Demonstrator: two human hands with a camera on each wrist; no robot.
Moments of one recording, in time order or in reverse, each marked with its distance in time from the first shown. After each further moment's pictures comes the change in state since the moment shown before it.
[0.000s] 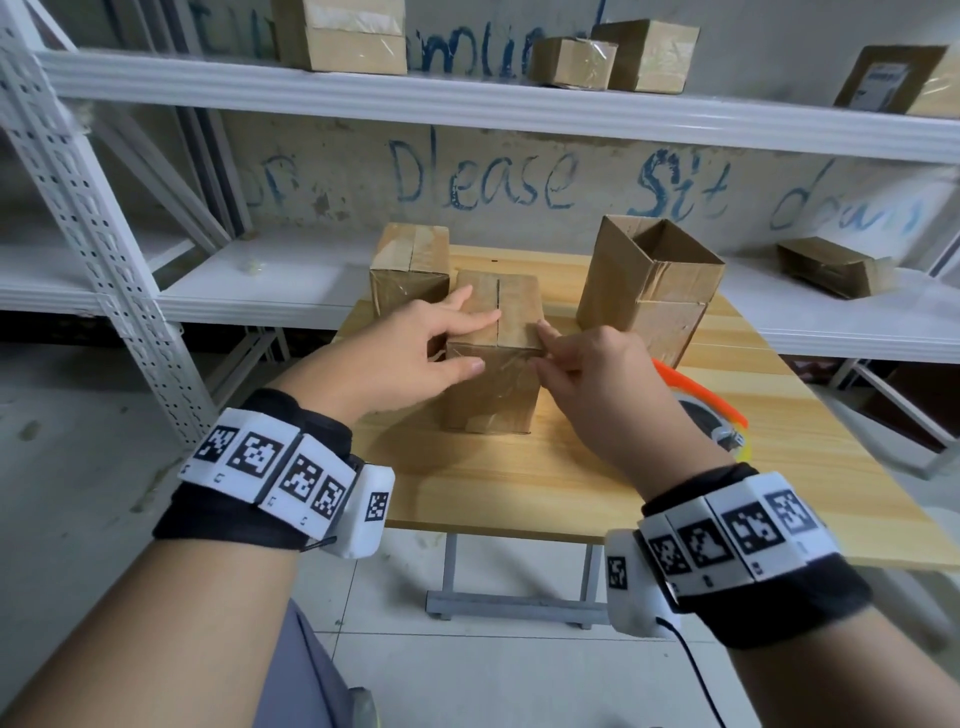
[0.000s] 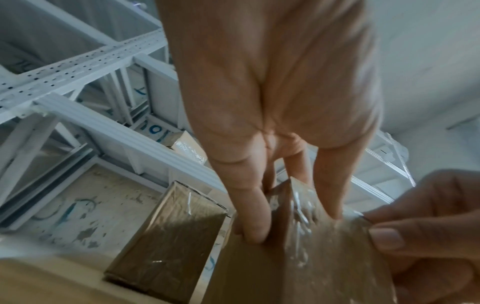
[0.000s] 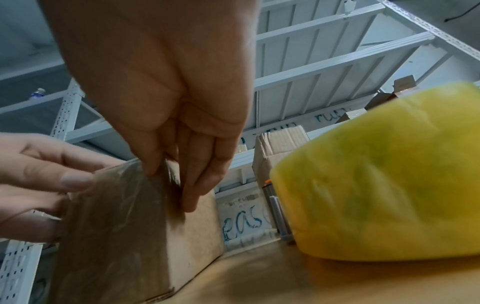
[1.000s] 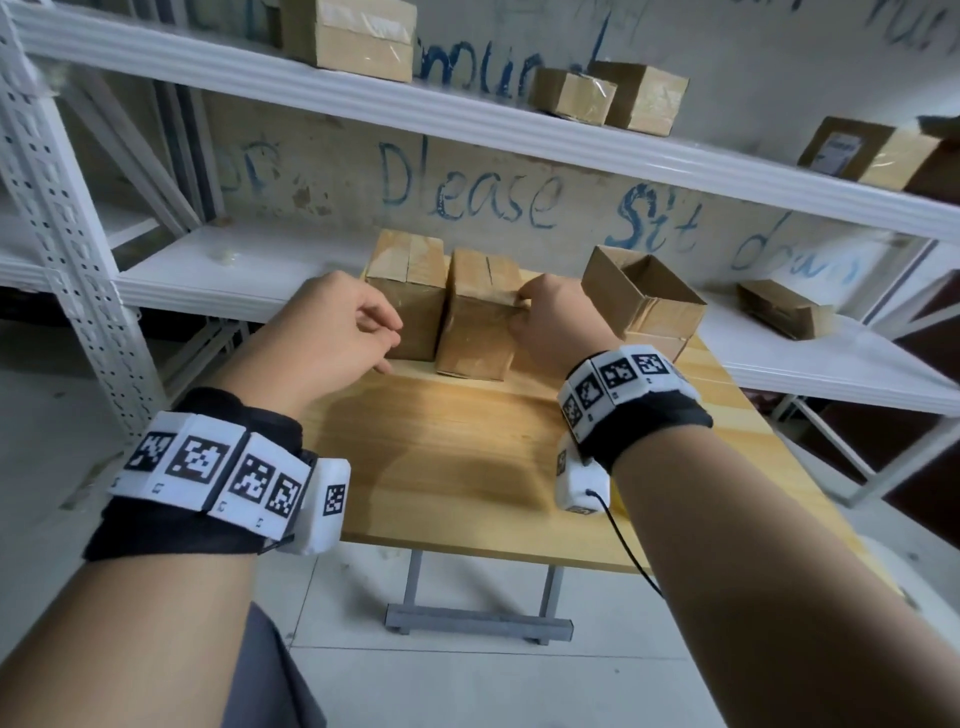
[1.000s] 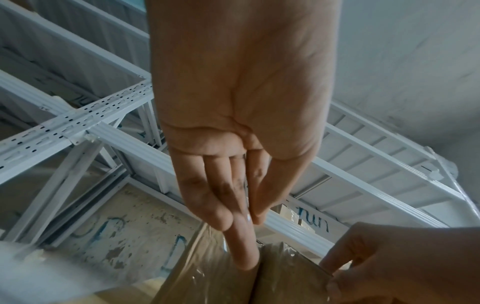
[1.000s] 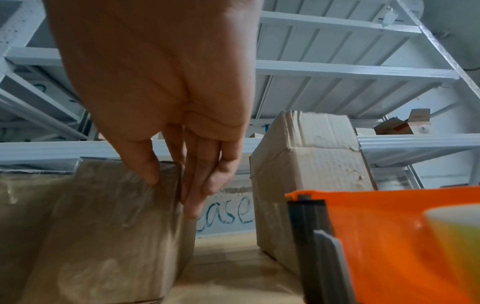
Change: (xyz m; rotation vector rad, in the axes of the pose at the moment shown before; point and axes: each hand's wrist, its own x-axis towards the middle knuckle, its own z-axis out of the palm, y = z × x) left_hand -0.015 -0.017 -0.035 -0.026 0.388 -0.160; right_hand 0.112 0.003 0.020 -0.292 -0.139 0.187
